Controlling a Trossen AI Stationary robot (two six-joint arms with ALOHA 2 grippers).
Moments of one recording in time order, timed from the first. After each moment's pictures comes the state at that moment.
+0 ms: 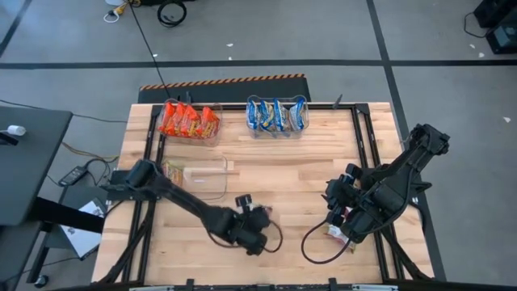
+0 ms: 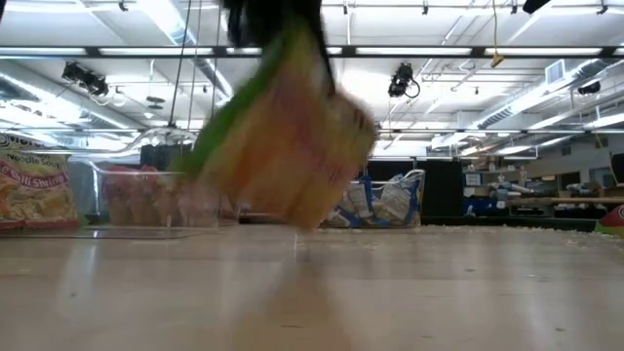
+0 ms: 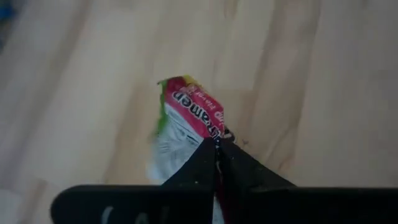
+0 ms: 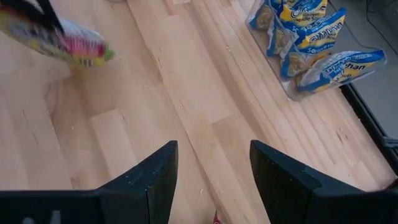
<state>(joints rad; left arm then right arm) -0.50 2.03 1.64 -0.75 -0.54 -0.62 0.78 1.45 1.41 -1.48 0.71 1.15</state>
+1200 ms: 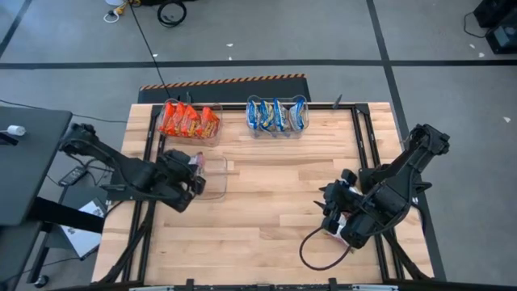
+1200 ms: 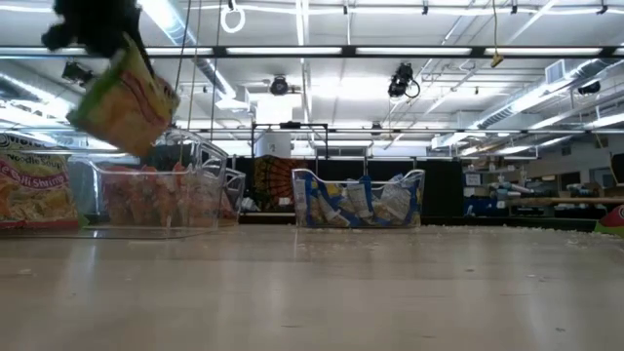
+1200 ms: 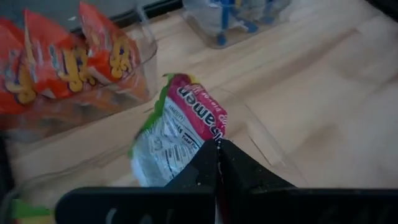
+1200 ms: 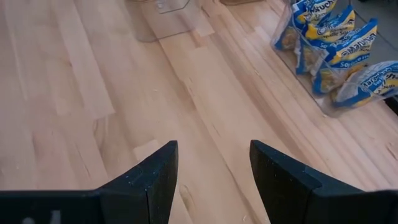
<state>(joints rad) -0.51 1.17 1.05 -1.23 -0.83 -1.47 0.79 1.45 1.41 -1.30 0.77 1.15</state>
